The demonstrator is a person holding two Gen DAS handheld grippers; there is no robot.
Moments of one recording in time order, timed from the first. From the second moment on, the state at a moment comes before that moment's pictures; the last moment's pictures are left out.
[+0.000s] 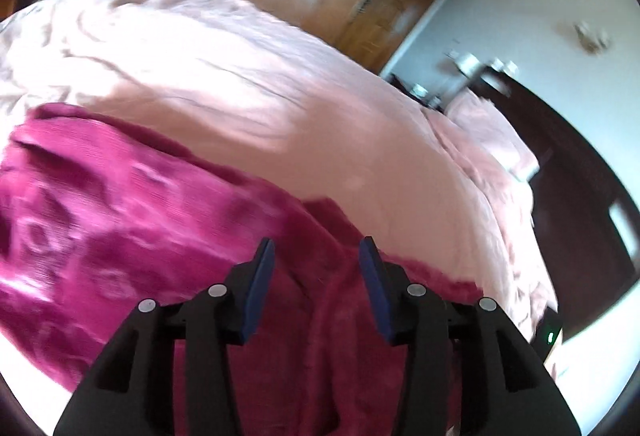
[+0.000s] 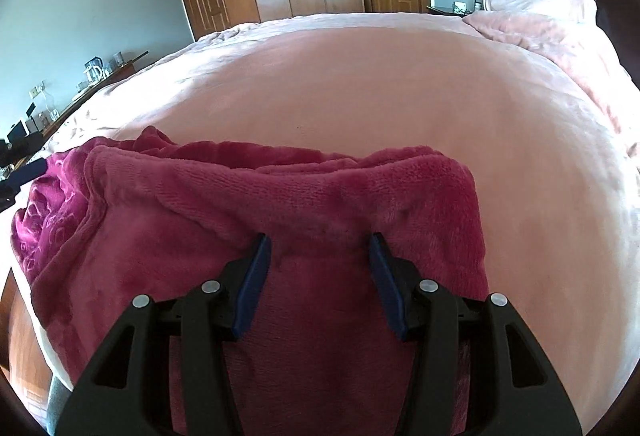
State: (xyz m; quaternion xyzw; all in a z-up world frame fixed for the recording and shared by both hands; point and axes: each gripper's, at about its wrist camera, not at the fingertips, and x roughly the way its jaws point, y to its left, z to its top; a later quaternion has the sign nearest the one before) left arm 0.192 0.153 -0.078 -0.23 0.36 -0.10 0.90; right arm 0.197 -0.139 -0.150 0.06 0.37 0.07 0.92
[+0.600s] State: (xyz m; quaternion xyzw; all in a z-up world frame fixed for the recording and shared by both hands) left arm 0.132 0.354 -0.079 -0.26 0.31 0.07 0.91; right arm 0.177 -0.127 -0.115 0.08 0.35 0.04 0.93
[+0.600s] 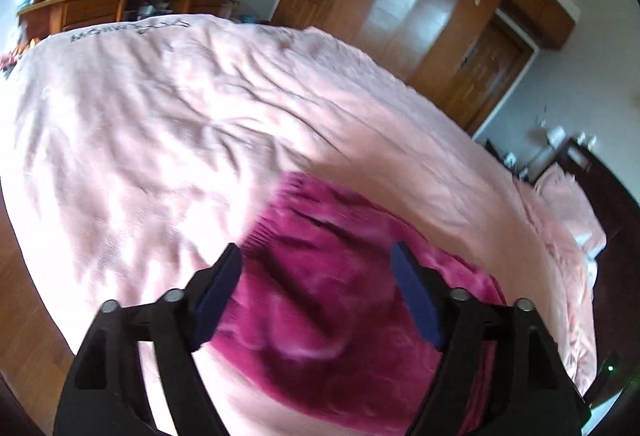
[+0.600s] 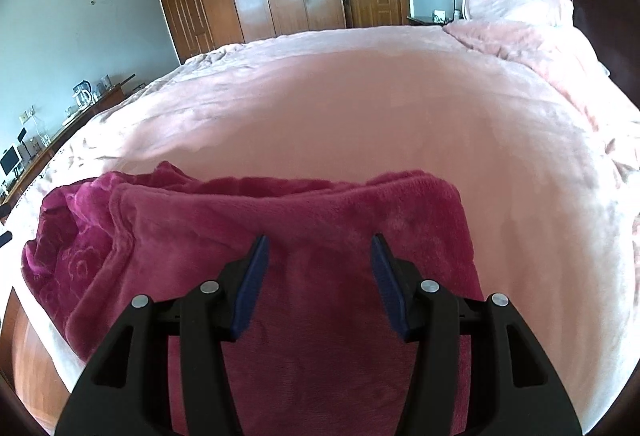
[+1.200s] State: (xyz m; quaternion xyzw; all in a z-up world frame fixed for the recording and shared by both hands) left arm 0.167 0.401 -0.183 -0.32 0.37 0.01 0.87; right arm 0.168 -0.096 -0.099 0.05 0.34 0.03 0.94
